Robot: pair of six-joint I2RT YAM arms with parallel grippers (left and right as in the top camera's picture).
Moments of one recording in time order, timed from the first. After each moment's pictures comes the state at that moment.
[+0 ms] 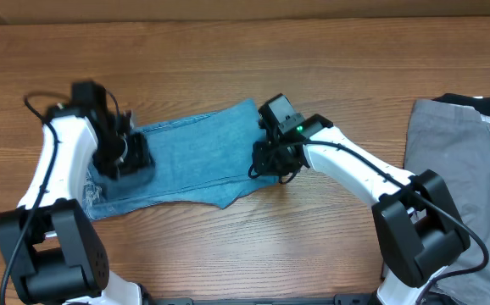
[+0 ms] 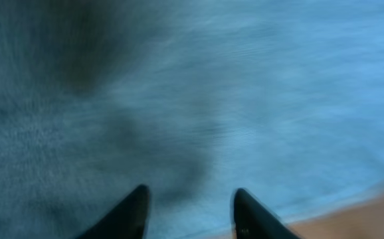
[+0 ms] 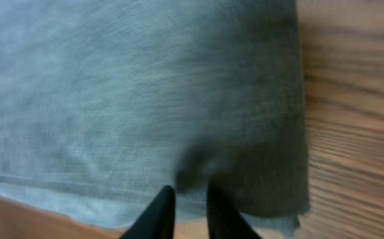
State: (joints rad) left arm 0.17 1.74 1.20 -1.04 0.23 -0.09; right arm 0.55 1.88 1.23 -0.65 -0.31 0.55
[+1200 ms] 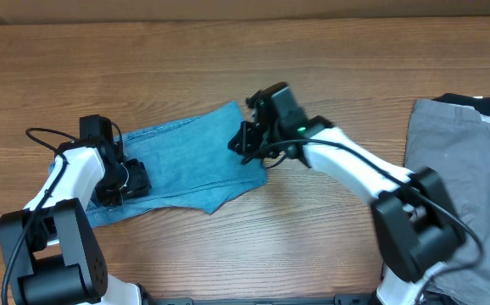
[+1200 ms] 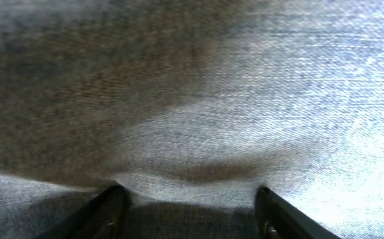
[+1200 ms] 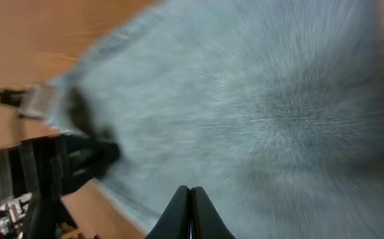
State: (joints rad) left arm 0.20 1.71 0.96 -0.79 0.06 -0.20; right arm 0.56 1.91 1.24 -0.29 -0.53 0.70
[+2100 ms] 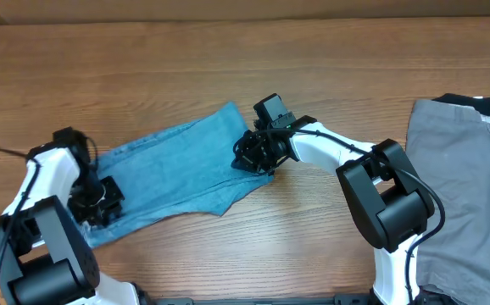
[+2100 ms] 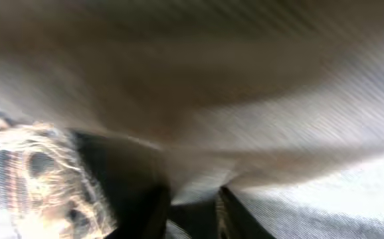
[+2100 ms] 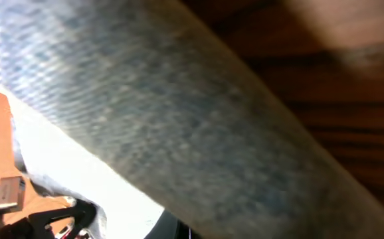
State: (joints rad) left arm 0.37 1.73 1.00 -1.05 -0.06 -0.28; right arm 0.53 2.12 1.30 -0.40 -0.60 1.00
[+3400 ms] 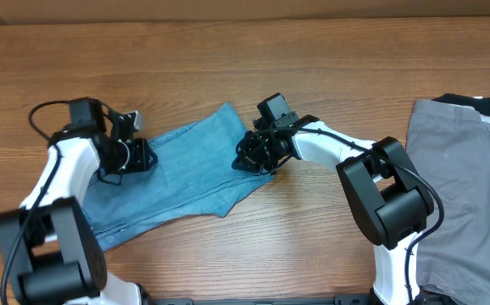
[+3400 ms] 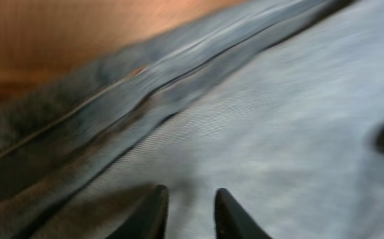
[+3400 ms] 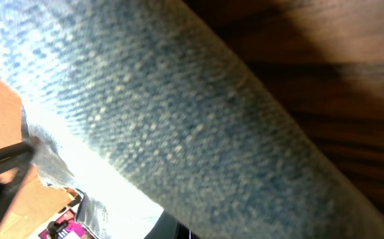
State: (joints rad) left arm 0.21 1.75 1.05 -0.70 0.37 0.10; right arm 0.51 2.13 1.30 -0.39 -0.66 0.92
